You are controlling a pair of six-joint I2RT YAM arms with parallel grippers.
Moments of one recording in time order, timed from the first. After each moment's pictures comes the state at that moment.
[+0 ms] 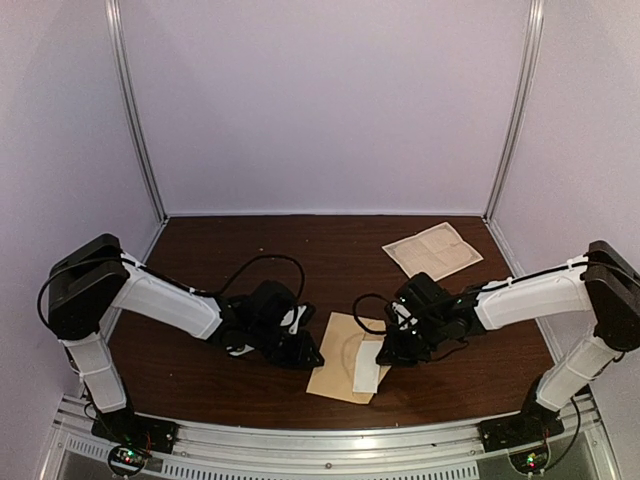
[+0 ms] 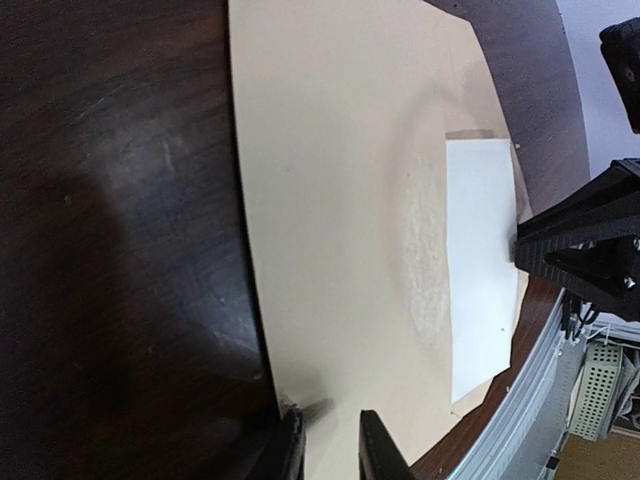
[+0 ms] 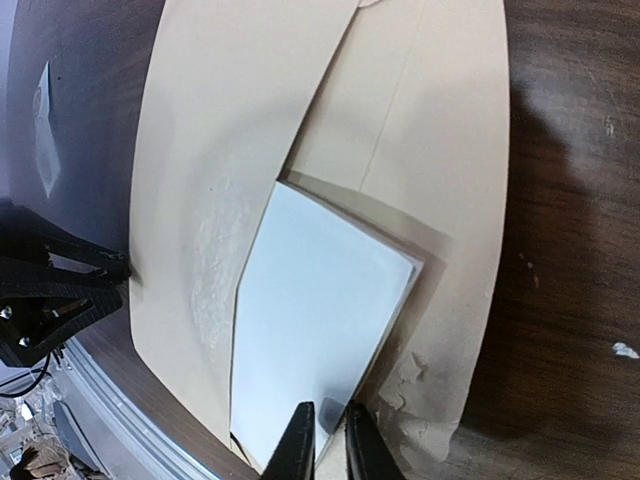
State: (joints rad) left arm -0.98 1.81 0.85 0.09 0.34 -0.82; right arm 0.85 1.55 0.74 -0.24 -0.28 0.87
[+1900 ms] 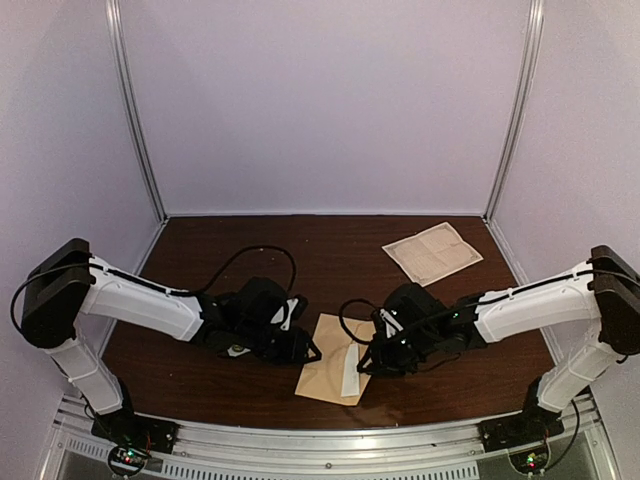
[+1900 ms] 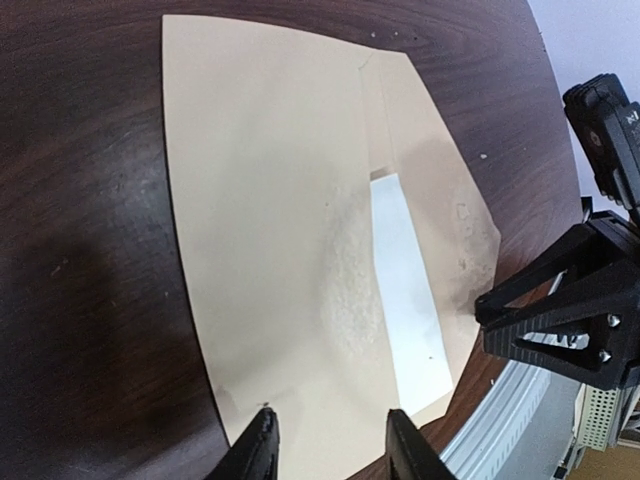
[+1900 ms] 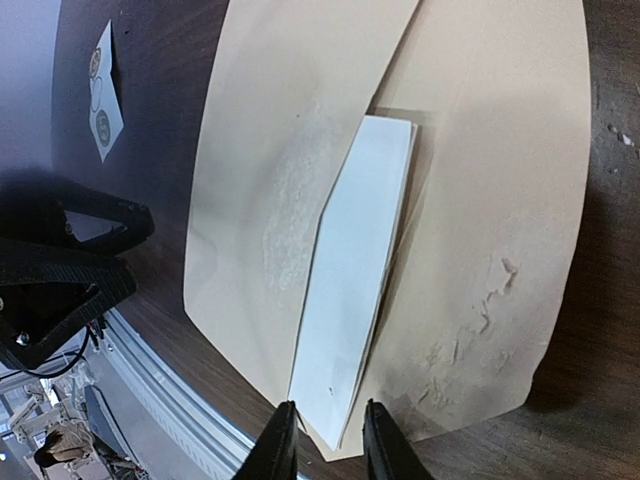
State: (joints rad) left arm -1.01 1.66 0.81 0.04 0.24 -0.83; right arm 0.99 1.52 0.73 -0.14 -0.27 1.03
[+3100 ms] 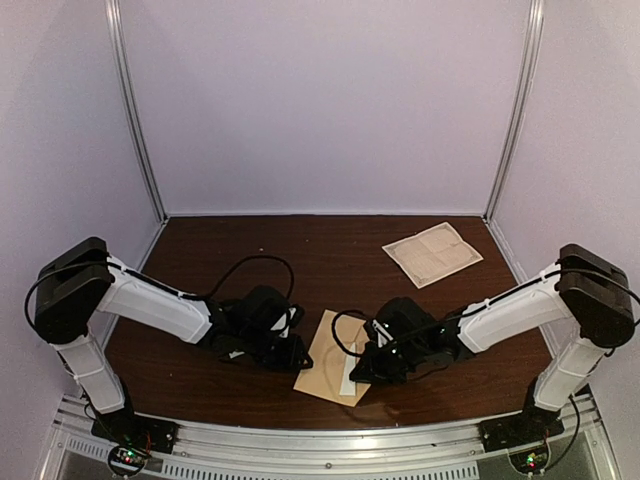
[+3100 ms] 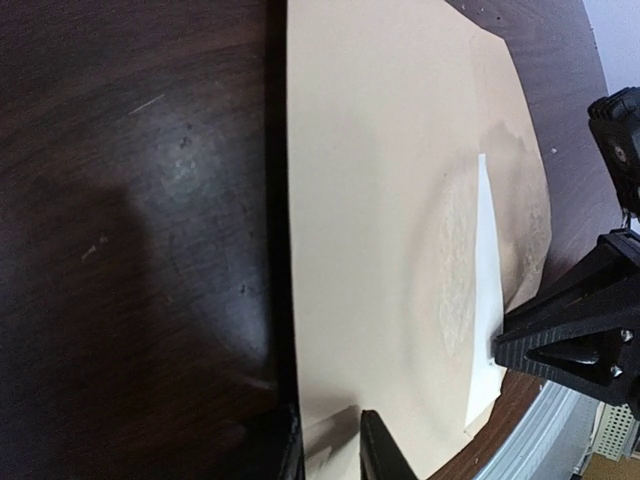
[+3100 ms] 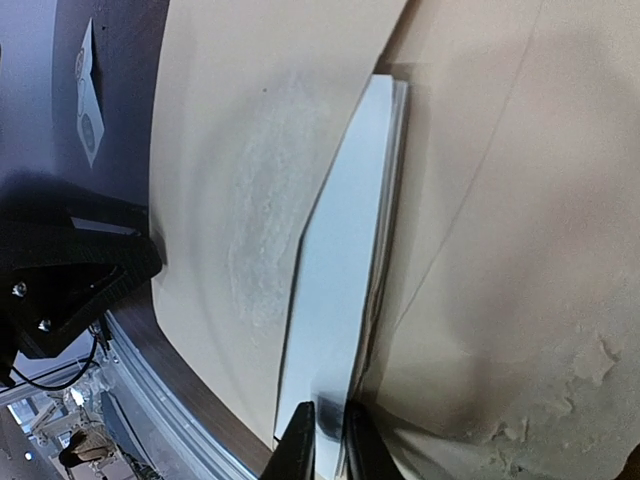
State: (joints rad) left arm -1.00 1.74 0.79 0.04 0.23 -0.82; right arm 1.01 1.65 0.68 0.08 -0.30 1.10
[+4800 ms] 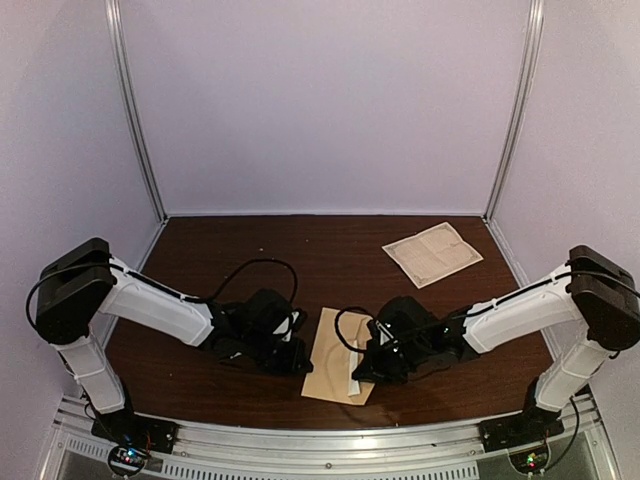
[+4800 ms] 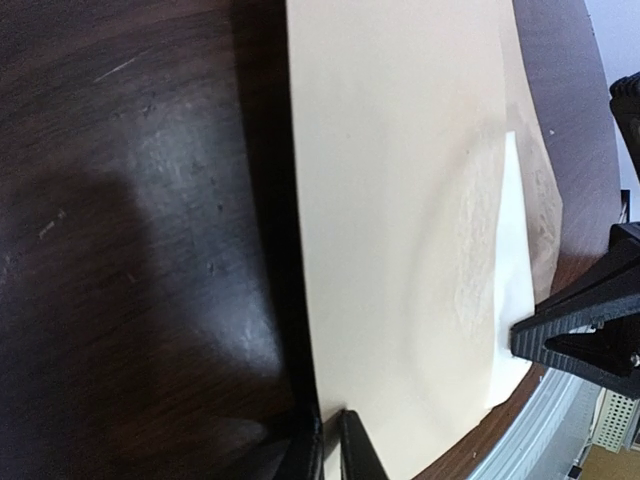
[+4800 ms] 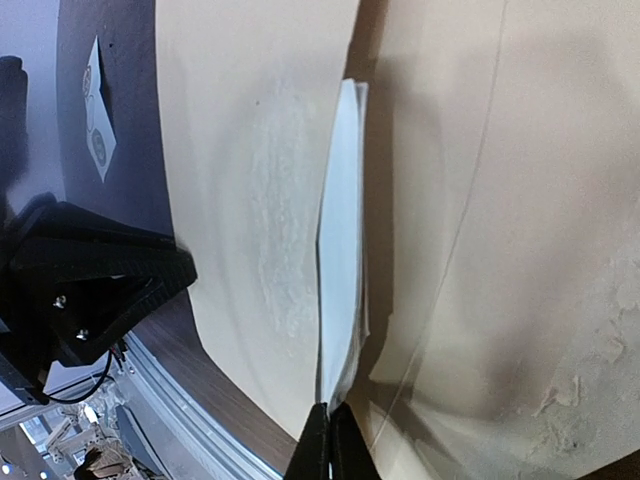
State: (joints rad) left arm -1.02 1.75 0.79 0.04 0.24 -0.83; right arm 1.03 1.61 0.69 0.05 -0.26 1.18
